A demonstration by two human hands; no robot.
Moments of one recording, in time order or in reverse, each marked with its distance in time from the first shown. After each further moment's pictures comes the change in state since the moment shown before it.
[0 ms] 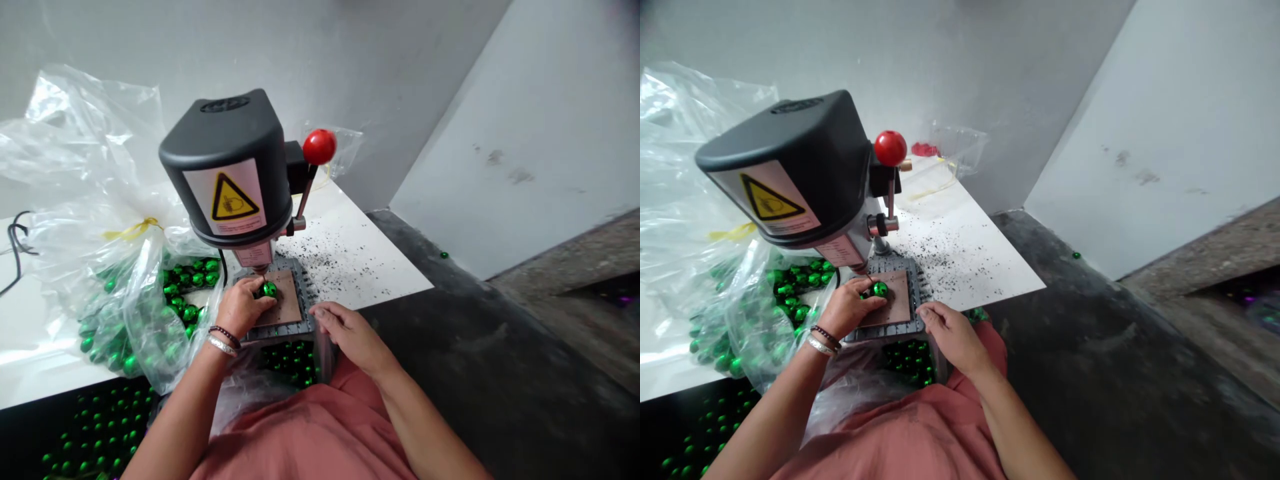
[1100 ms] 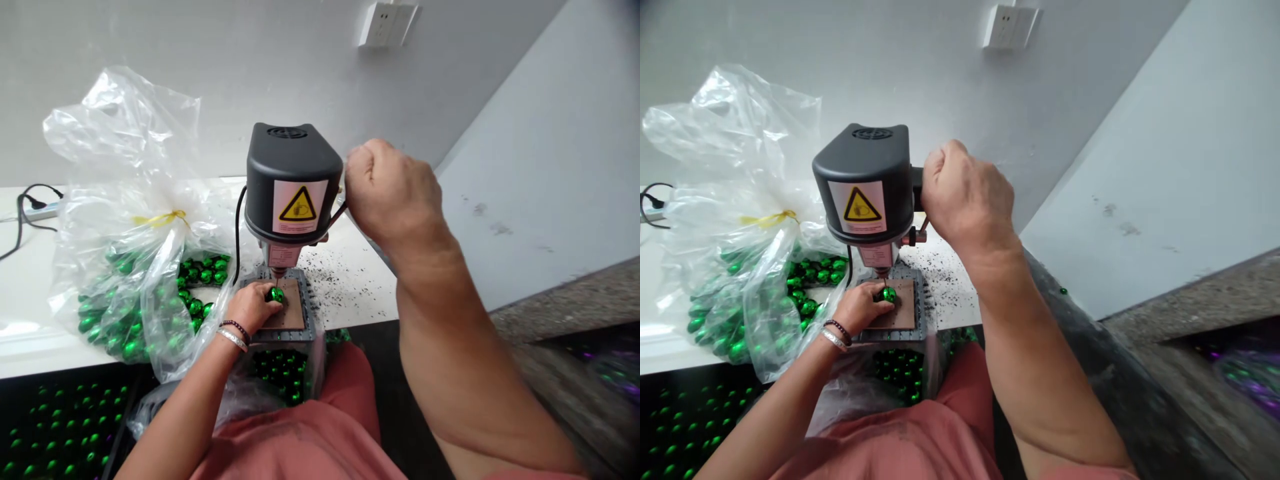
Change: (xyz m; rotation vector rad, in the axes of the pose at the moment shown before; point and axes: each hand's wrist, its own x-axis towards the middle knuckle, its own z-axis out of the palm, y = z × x) left_hand -0.006 0.002 -0.002 0.036 -0.013 -0.009; right_hand 0.046 -0.214 -0.042 -0.668 0.800 -0.496
